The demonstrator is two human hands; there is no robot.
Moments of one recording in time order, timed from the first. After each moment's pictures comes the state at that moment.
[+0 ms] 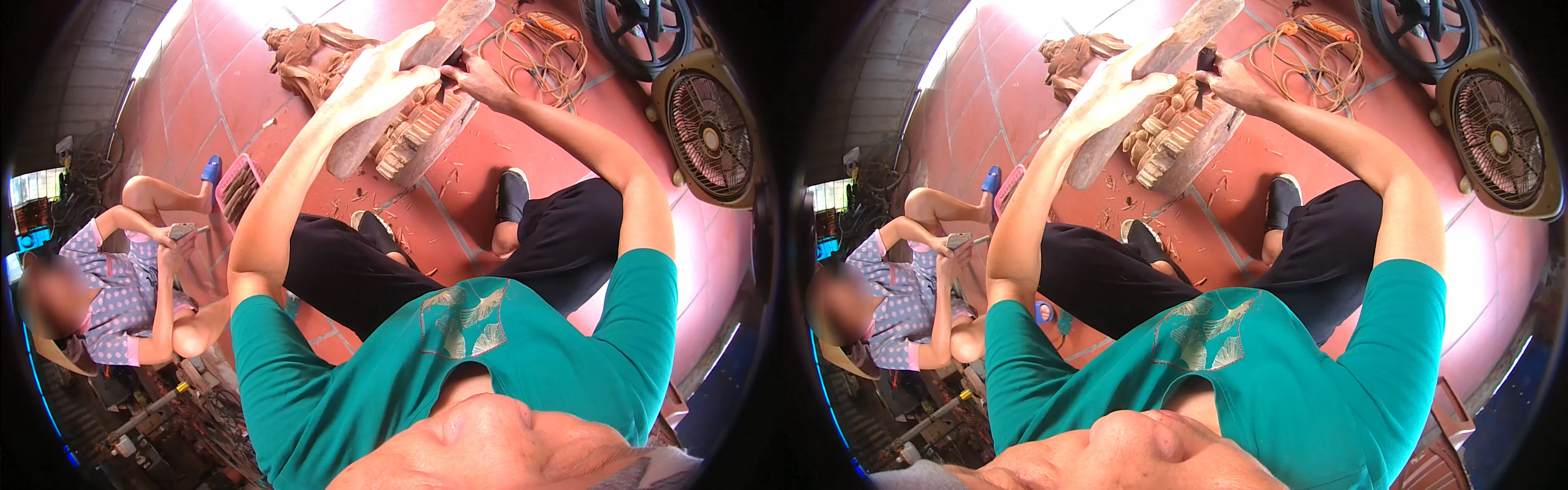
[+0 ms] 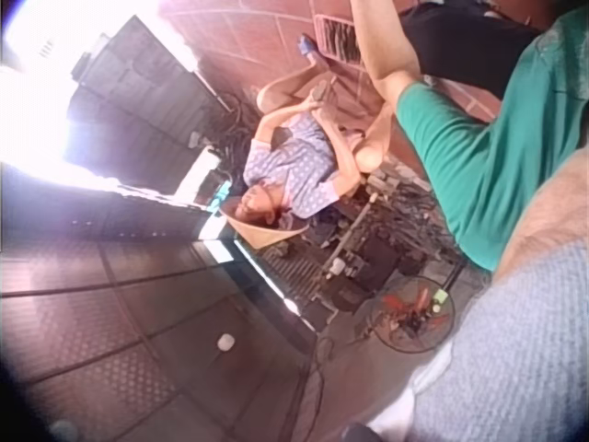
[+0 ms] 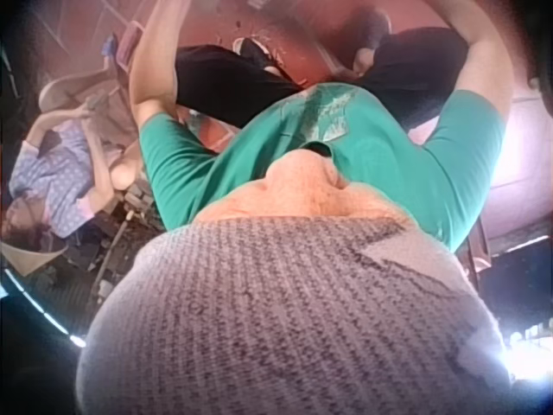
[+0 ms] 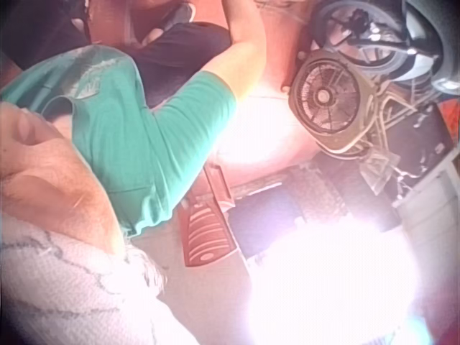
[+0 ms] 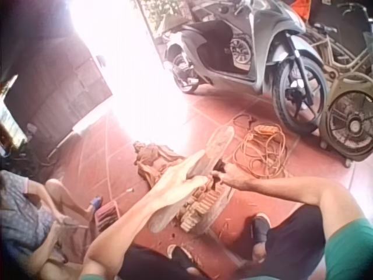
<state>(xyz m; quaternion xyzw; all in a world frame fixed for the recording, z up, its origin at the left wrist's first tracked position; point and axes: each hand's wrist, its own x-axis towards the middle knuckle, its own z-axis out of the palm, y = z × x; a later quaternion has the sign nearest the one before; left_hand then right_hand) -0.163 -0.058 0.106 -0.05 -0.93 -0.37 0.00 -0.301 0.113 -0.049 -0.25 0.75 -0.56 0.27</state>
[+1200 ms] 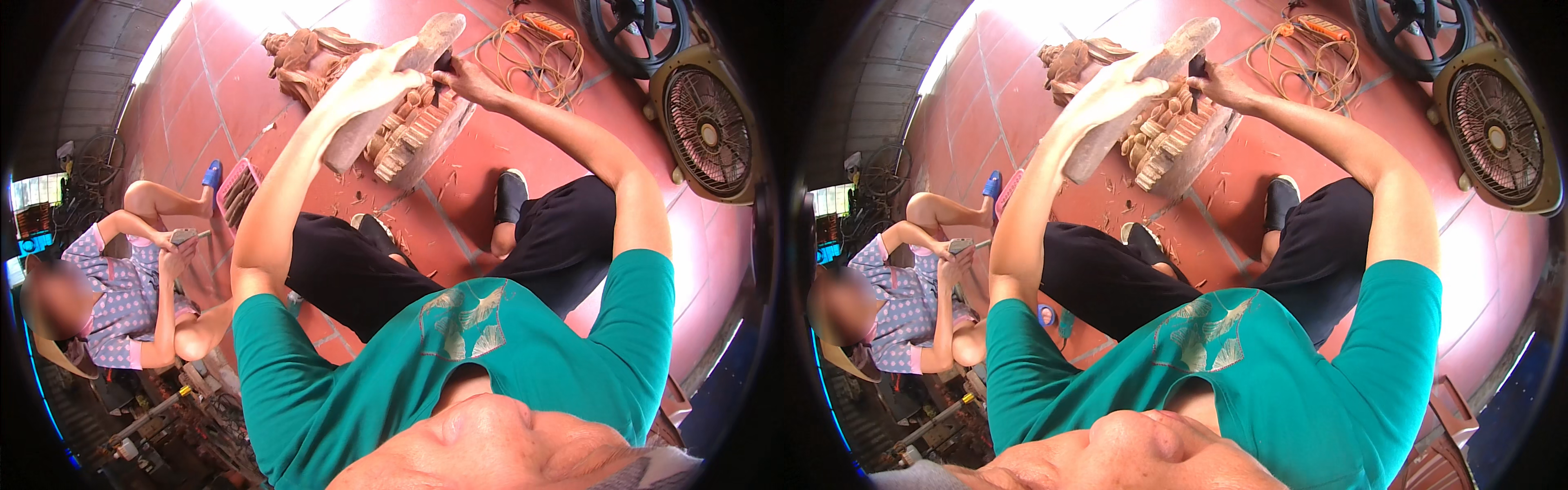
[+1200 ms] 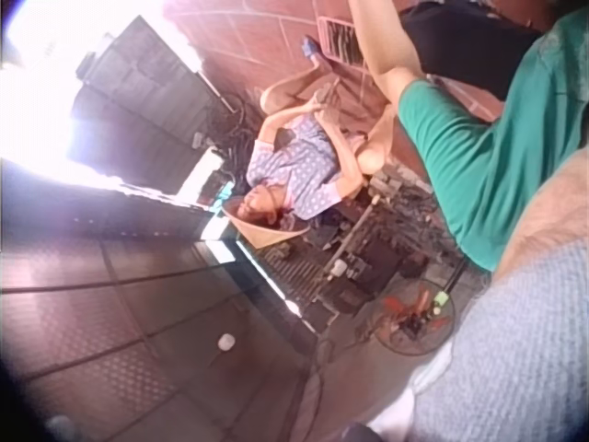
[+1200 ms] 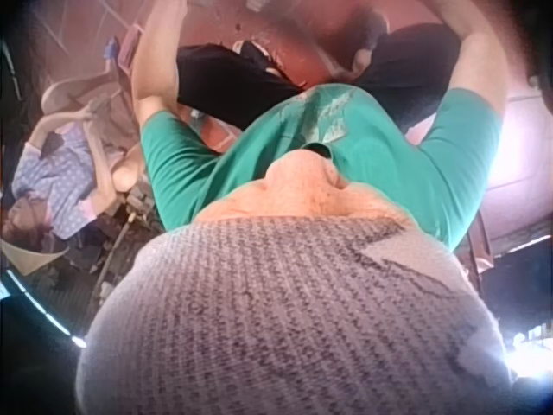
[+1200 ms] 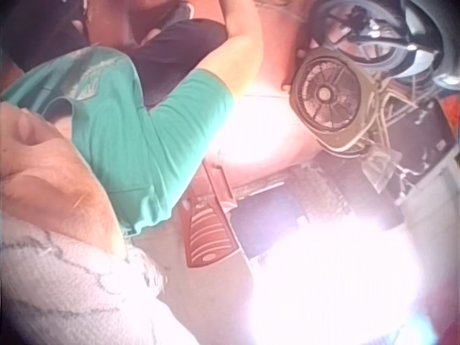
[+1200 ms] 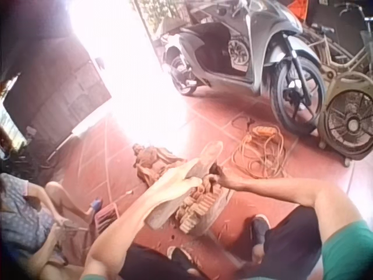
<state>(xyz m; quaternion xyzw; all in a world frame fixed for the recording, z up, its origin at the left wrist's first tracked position) -0.178 -0.072 0.090 -0.04 -0.94 -0.34 -0.05 -0.307 0.107 -0.059 -0.30 0.77 -0.51 0.25</state>
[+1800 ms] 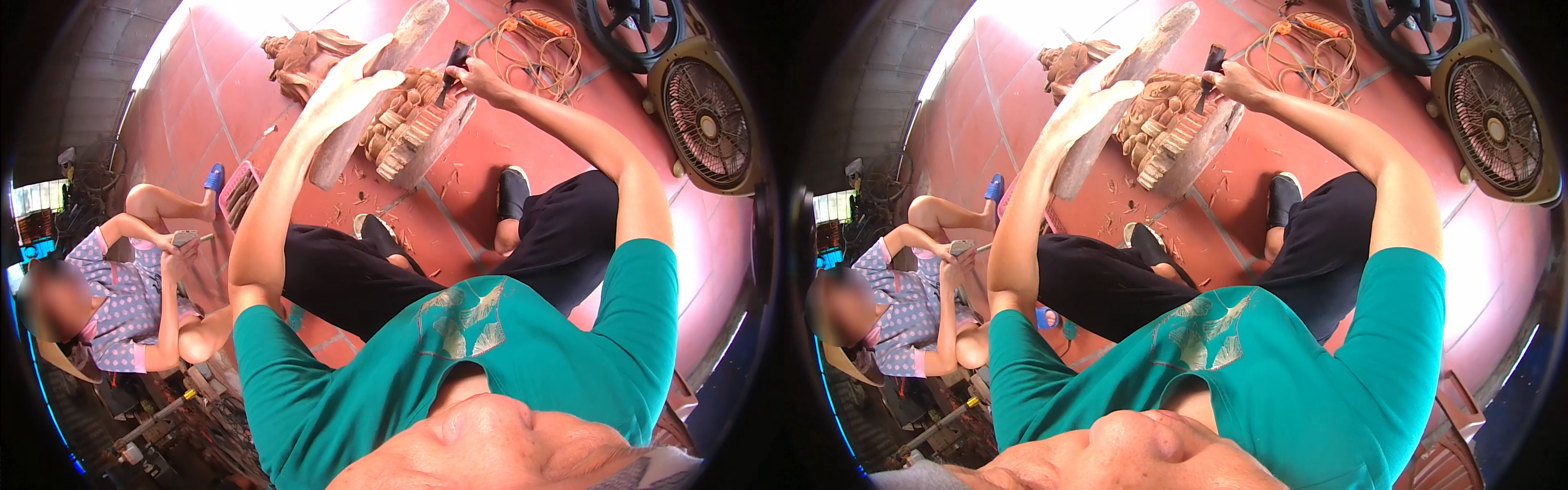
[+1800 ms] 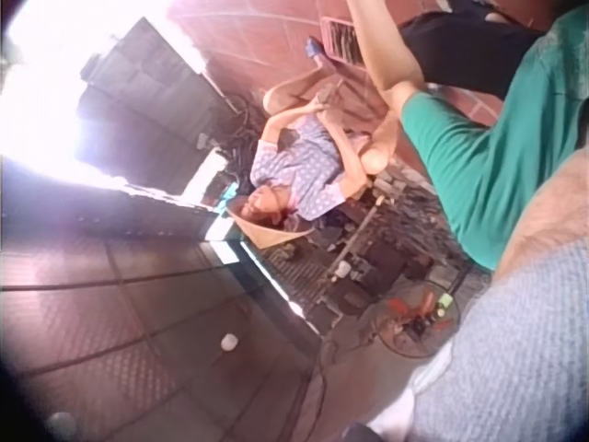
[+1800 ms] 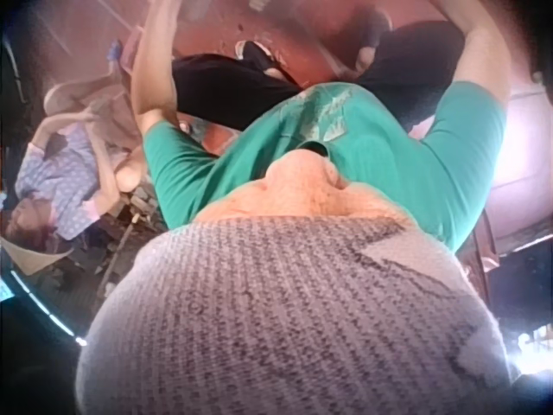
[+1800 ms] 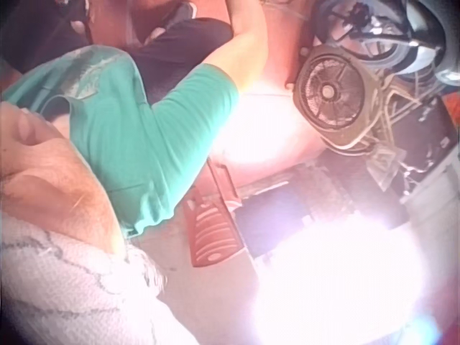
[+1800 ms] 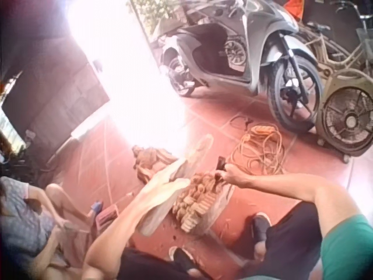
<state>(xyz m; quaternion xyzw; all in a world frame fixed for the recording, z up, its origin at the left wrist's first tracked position) -0.155 -0.094 0.088 -0.02 -0.89 -0.46 -0.01 -0.317 0.119 -0.074 -0.19 0.72 -0.58 0.32</state>
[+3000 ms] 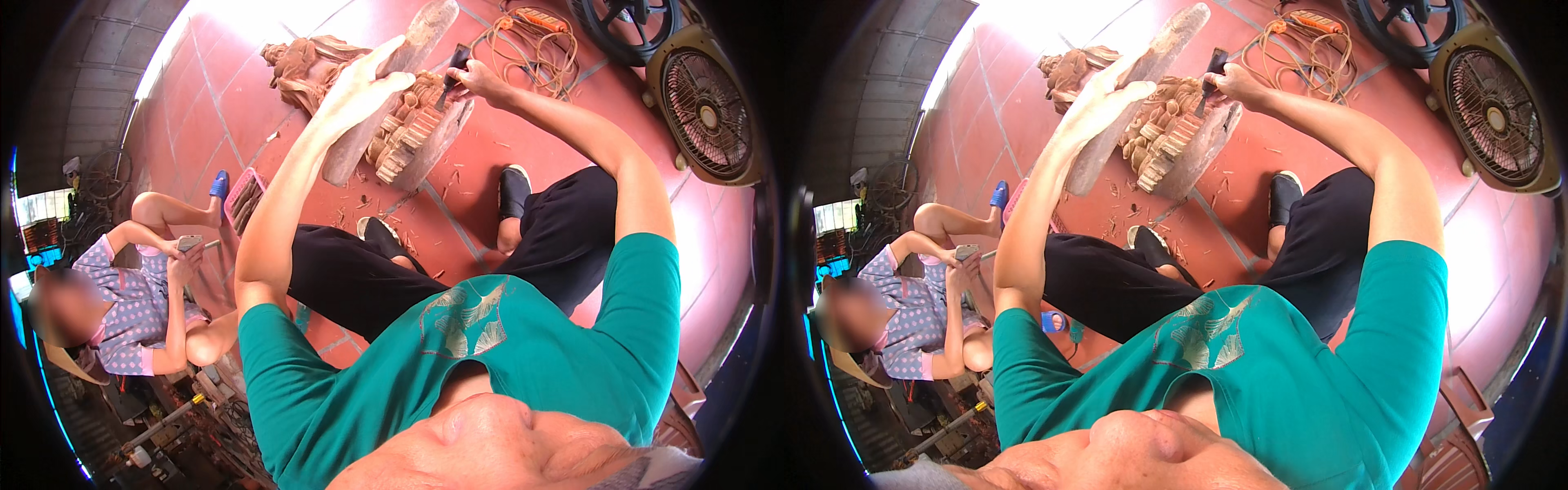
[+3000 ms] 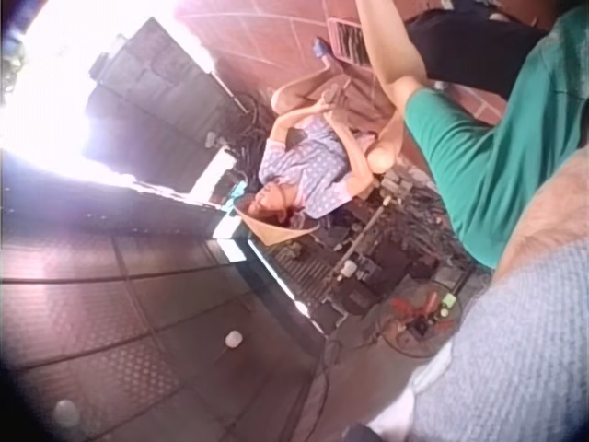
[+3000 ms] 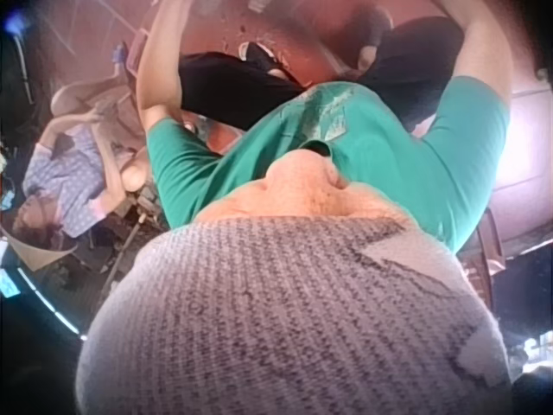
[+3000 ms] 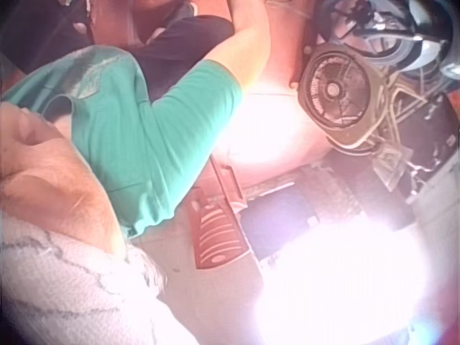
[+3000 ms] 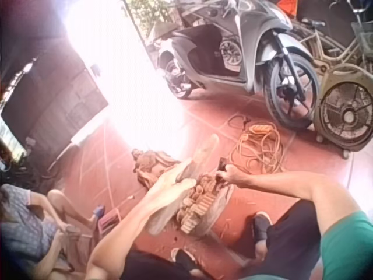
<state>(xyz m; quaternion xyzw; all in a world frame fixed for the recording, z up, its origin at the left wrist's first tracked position) -0.167 -0.074 0.083 -0.03 -0.91 -0.41 -0.01 -0.321 0.132 -0.081 -0.15 0.69 -0.62 0.34</state>
